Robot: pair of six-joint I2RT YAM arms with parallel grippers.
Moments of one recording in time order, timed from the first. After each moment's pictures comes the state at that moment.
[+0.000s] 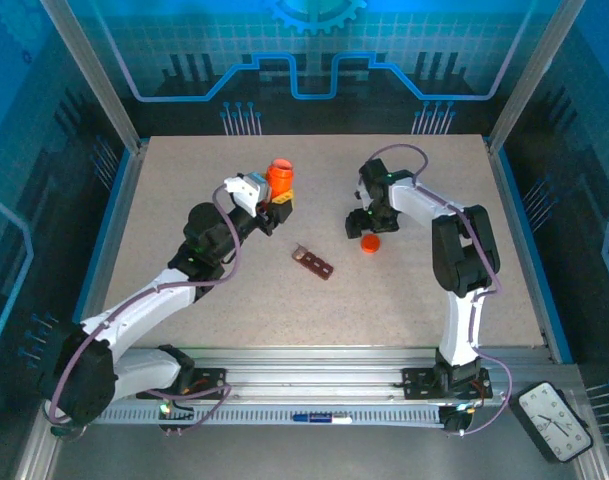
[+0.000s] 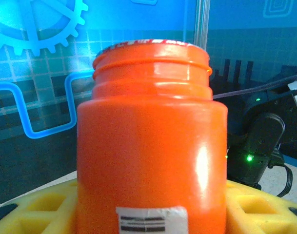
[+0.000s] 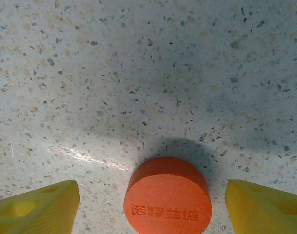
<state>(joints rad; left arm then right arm) -0.47 1.18 0.70 0.57 0.18 -0.01 0.33 2.02 1.52 -0.89 -0.07 0.14</state>
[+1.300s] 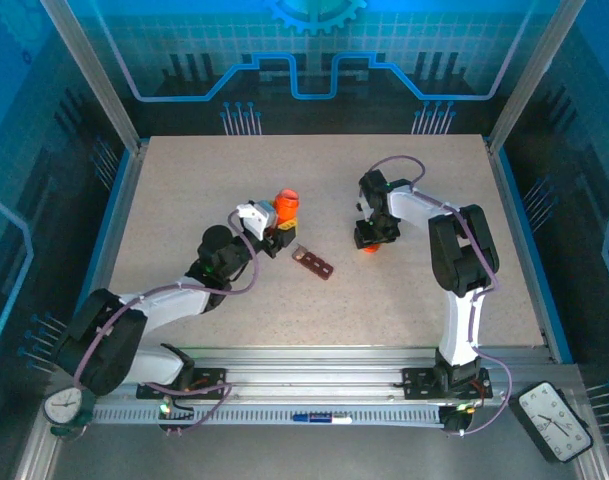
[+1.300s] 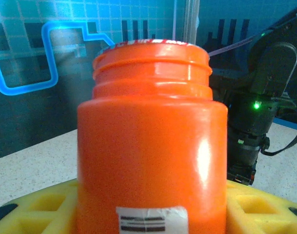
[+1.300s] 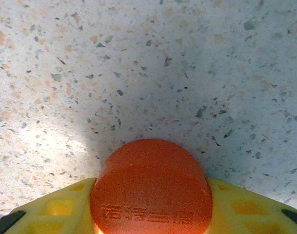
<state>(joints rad) -0.47 1.34 0.48 0.89 0.23 -0.01 0.33 2.02 1.43 -0.86 -0.04 0.11</state>
